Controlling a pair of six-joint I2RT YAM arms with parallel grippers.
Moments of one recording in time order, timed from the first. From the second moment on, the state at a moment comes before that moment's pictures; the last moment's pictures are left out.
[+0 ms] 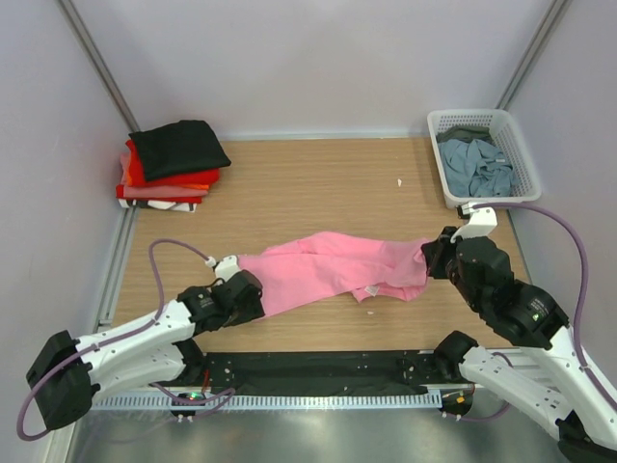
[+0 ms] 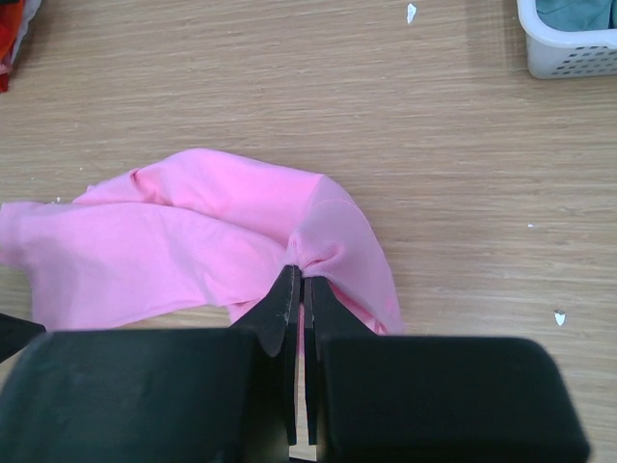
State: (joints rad) left arm -0.89 0.91 0.47 -0.66 -0.36 -1.08; right arm 0.69 0.60 0.97 -0.86 0.46 0.47
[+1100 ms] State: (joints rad) left arm -0.88 0.85 0.80 -0.73 -0.34 -0.87; right arm 0.69 0.63 1.02 -0.84 0.42 0.46
